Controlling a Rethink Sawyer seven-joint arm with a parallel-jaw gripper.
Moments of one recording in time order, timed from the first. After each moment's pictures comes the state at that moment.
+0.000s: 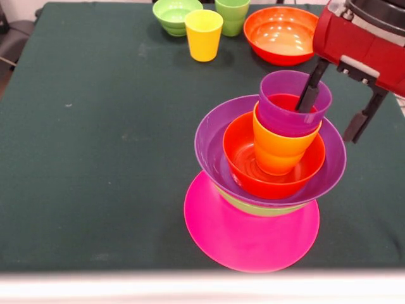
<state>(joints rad) 0.08 -0.15 -0.43 0.52 0.23 1.08 2.37</state>
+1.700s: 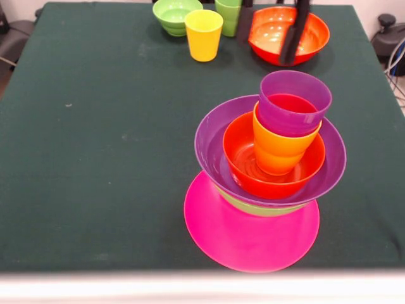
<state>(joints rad) -0.01 -0.48 -0.30 0.99 0.22 0.85 2.37</state>
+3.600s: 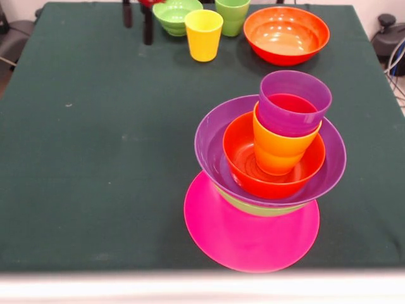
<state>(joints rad) -0.44 -0.70 0.01 1.63 -0.13 0.59 2.35</state>
